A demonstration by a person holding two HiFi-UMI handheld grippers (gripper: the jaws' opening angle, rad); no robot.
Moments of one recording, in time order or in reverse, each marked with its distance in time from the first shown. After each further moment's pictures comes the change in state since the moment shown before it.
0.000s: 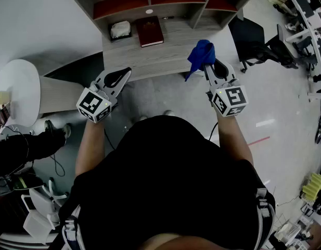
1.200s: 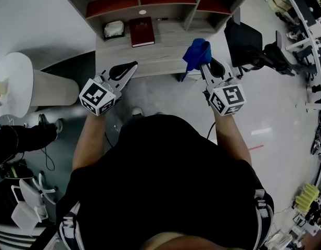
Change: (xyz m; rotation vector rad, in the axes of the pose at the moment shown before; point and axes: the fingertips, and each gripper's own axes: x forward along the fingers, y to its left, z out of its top) left arm 0.080 -0.048 0.023 0.025 -0.008 -0.004; right arm -0.026 -0.050 -0.002 -0.001 -0.033 0.093
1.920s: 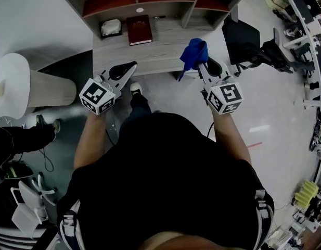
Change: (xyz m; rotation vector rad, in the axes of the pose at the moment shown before) left arm 0.003 -0.001 -0.015 -0.054 -0.011 -0.008; right arm 0.002 0.005 -0.013 0.007 0.037 0.002
